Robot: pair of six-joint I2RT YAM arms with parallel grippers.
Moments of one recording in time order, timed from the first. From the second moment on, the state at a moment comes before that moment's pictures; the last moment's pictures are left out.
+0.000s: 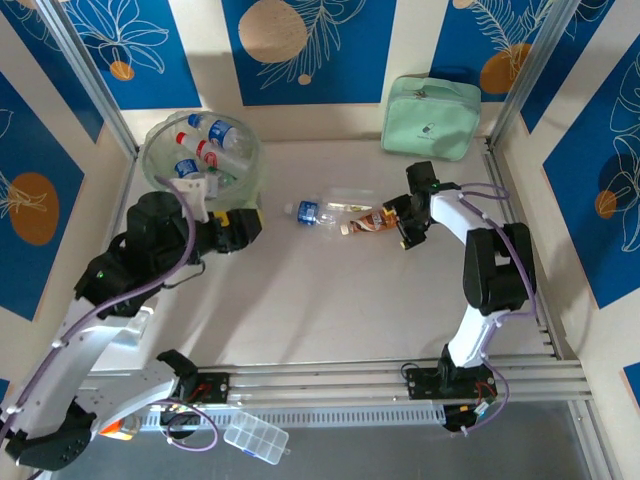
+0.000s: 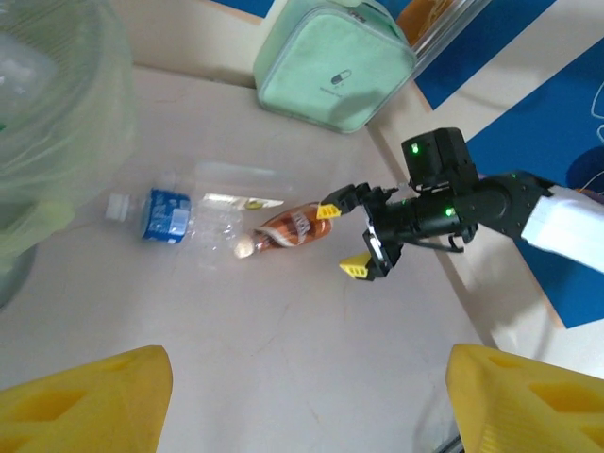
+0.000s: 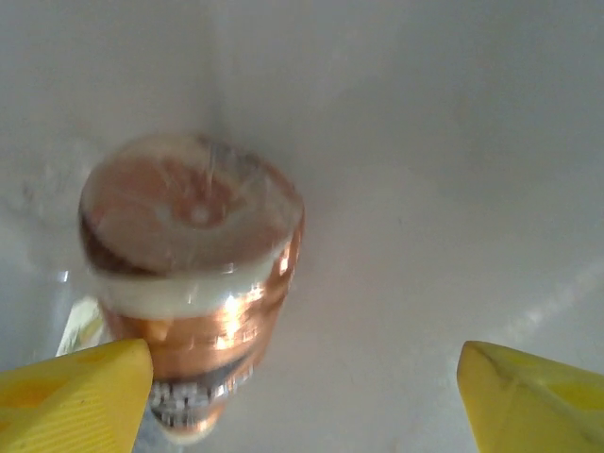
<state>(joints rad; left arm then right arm) -0.60 0.88 1.27 -0.79 0.10 -0.58 0.15 1.81 1.25 -0.66 -0.16 1.27</state>
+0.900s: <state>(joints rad) -0.60 0.83 1.25 -0.95 0.07 -0.58 0.13 1.99 1.37 -0.58 -0.20 1.25</state>
